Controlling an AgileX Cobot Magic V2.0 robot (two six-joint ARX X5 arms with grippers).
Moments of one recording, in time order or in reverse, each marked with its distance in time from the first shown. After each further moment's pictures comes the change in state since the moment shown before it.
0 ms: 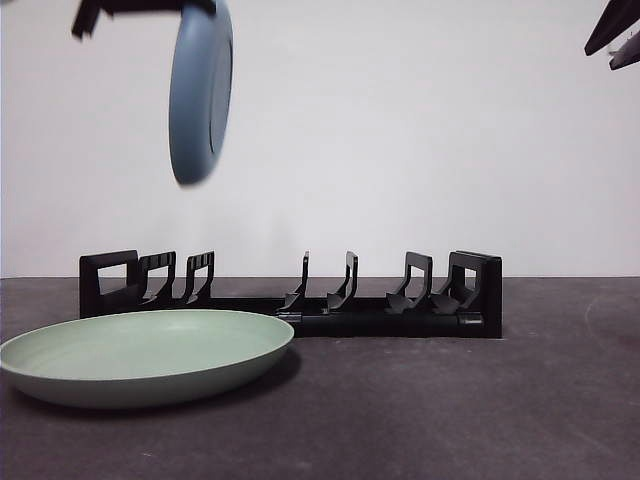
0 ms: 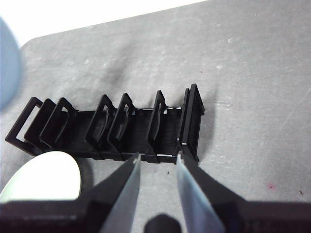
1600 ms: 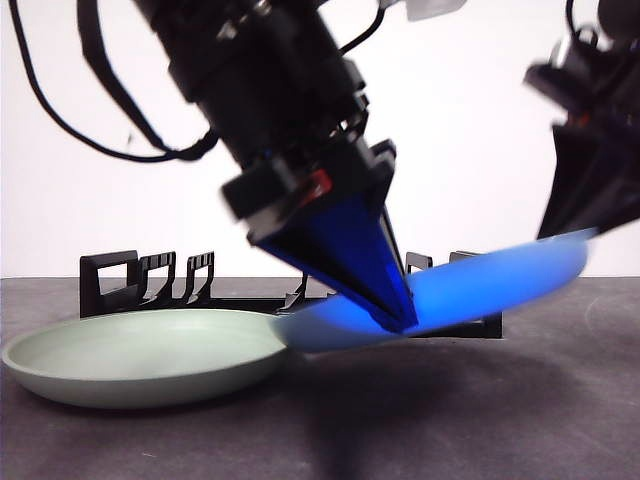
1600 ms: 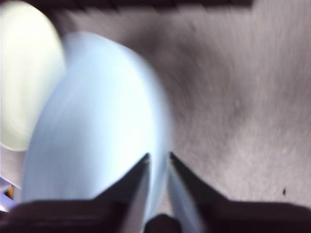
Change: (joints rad) left arm -0.868 0.191 -0.200 -0.253 -0.671 0.912; right arm 0.110 0.375 -0.007 -0.186 -0.128 -0.042
